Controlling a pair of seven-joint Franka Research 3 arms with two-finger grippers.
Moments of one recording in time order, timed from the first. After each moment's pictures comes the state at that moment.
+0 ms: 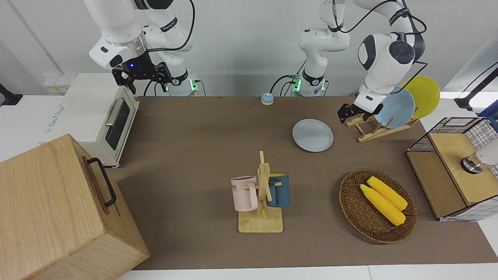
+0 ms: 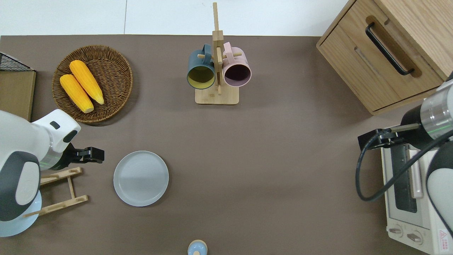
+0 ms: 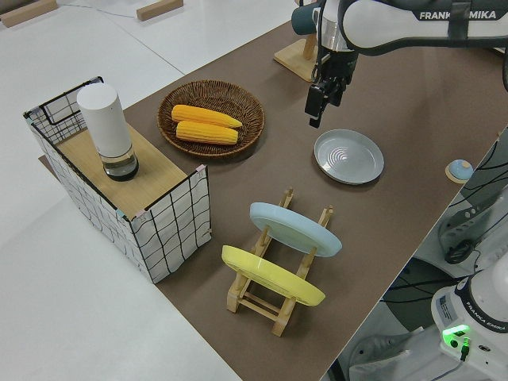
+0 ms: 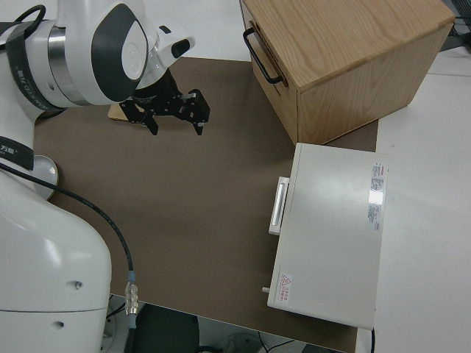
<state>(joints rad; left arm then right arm) -0.06 -0.09 0.03 -2.09 0.02 1.89 -0.09 -0.26 0.02 0.38 -1.49 -0.03 1.38 0.04</state>
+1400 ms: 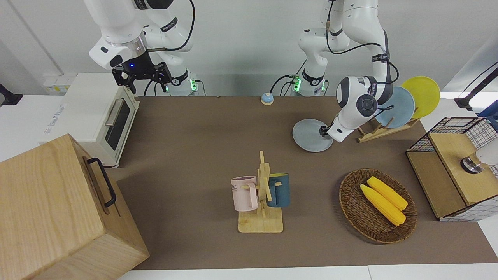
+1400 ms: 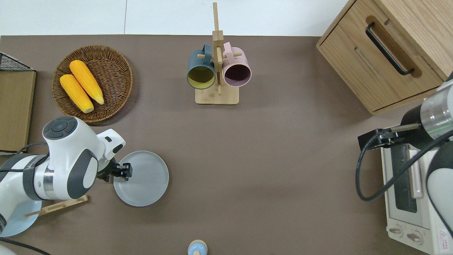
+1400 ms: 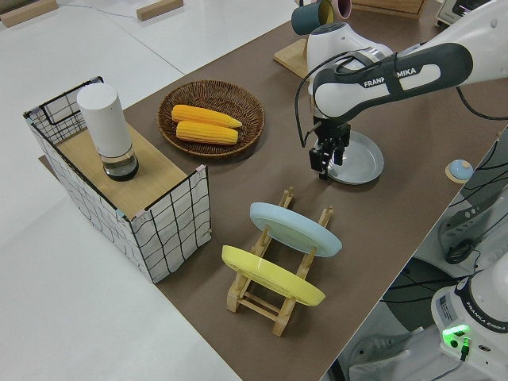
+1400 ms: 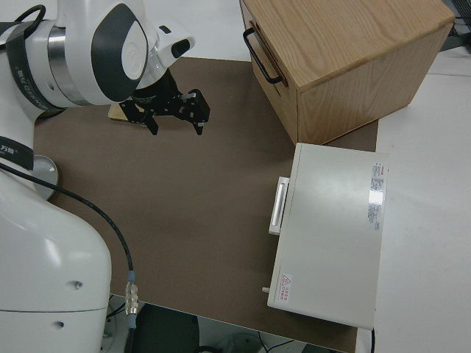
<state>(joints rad) -0.07 0.13 -0.01 -2.21 0.00 1.99 -0.08 -0.26 0.02 0.38 -1.49 -0.03 1.38 0.04</state>
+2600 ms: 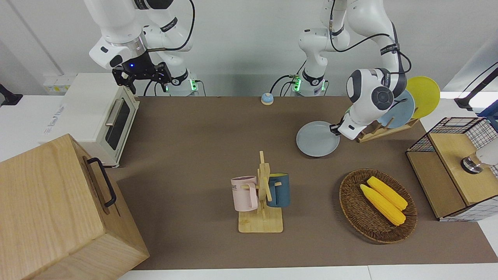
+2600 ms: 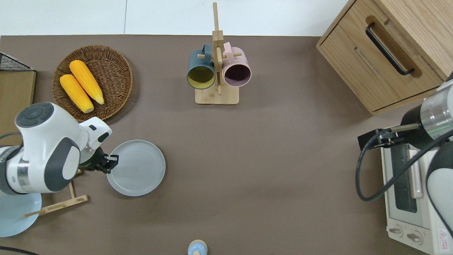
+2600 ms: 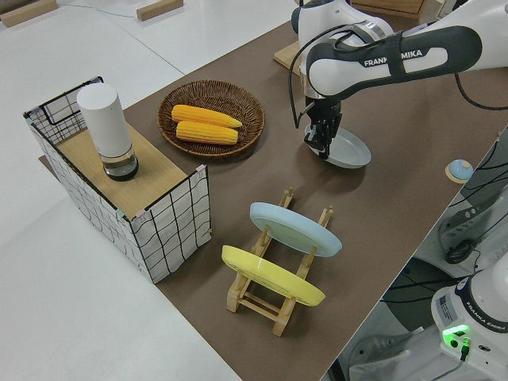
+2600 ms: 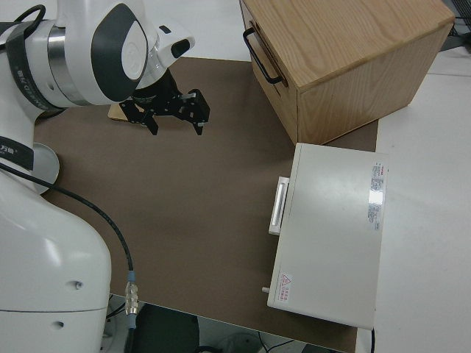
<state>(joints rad) -0.06 0.11 0.03 -2.06 -0.01 1.86 -0.10 -0.26 0.02 0.38 -1.49 -0.03 1.38 0.04</state>
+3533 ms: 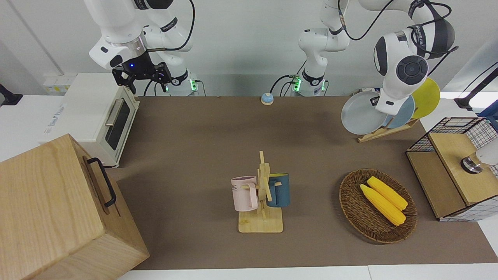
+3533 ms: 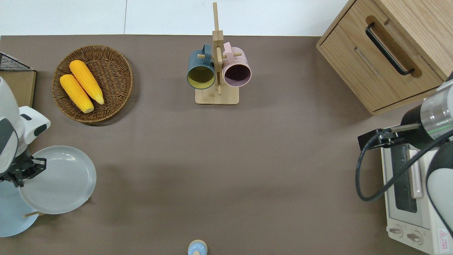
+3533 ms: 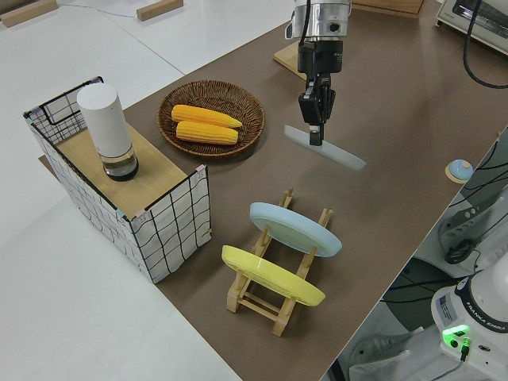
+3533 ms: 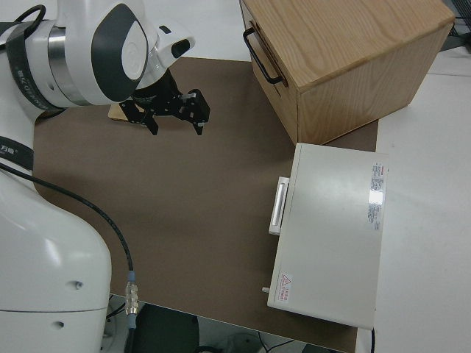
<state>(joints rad) -0.06 0.06 0.06 -1.76 0.44 1.32 -0.20 -0.26 0.02 0.38 -1.49 -0.03 1.38 0.04</state>
